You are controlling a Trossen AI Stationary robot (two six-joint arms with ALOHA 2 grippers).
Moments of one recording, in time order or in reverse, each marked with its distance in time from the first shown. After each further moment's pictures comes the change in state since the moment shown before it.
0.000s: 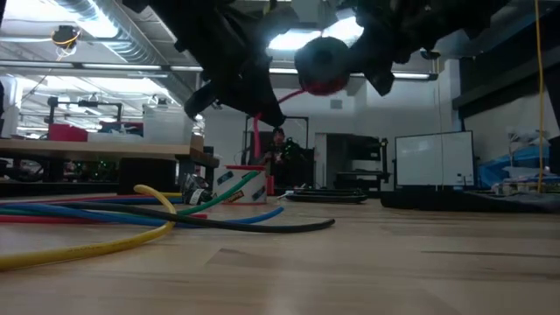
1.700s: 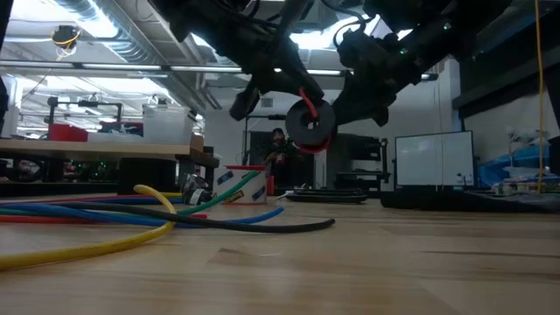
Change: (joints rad) left arm 0.199 -0.001 0.000 0.296 0.403 -0.022; right arm 0.000 0.195 0.000 0.043 0.217 0.019
